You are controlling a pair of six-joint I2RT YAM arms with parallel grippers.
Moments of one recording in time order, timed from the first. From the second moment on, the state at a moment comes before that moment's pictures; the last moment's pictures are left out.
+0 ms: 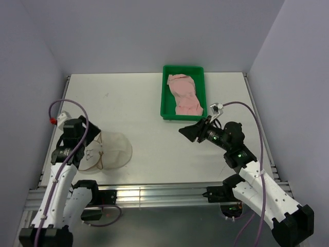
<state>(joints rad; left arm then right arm) -0.14 0.70 0.70 -0.60 -0.30 -0.76 0.41 0.69 0.48 0.12 -0.46 0.71</state>
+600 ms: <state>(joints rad) 0.21 0.95 0.48 -0.28 0.21 -0.76 0.55 0.74 0.50 0.08 -0.36 0.65</state>
